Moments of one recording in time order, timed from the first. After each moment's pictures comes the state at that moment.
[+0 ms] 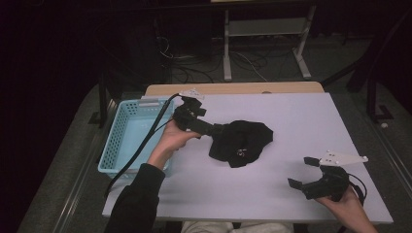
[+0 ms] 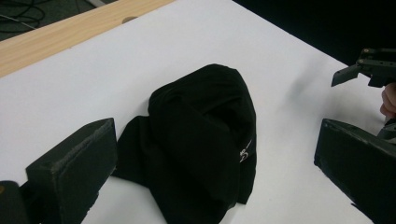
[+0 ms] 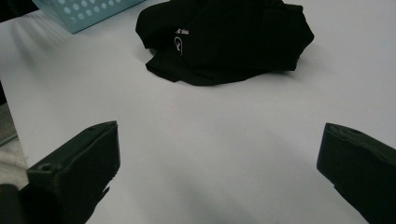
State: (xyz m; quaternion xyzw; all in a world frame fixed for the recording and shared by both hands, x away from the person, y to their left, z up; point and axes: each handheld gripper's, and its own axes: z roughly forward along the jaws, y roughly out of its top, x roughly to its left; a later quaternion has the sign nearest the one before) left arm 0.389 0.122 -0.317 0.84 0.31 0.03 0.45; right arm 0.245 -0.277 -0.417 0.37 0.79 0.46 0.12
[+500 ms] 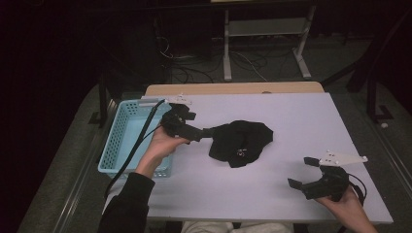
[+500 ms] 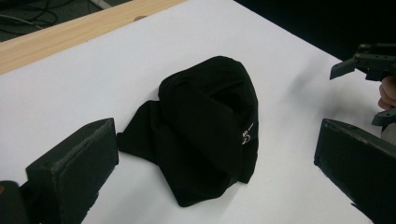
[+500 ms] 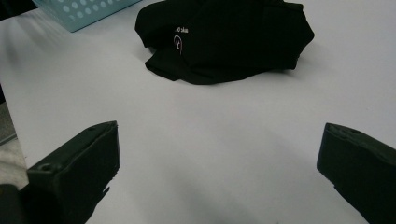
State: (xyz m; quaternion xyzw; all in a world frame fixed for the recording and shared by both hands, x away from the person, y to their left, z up) left arm 0.369 0.150 -0.318 0.83 0.31 0.05 0.46; right arm 0.245 -0.277 -0.418 0.37 0.80 0.46 0.12
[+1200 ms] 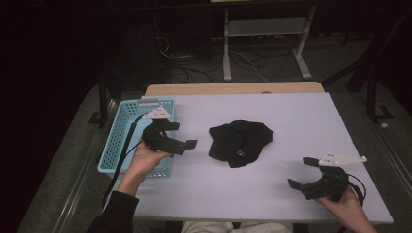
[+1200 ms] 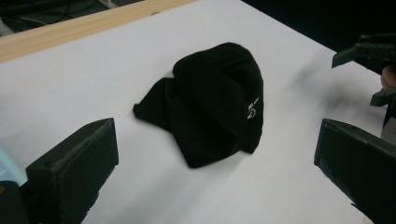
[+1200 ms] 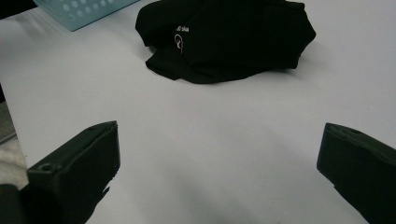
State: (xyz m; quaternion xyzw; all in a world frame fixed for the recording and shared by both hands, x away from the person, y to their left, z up) left arm 0.334 0.195 -0.332 0.82 0.33 0.07 0.47; right arm 0.245 -0.276 -0.418 0.37 0.80 0.46 0.12
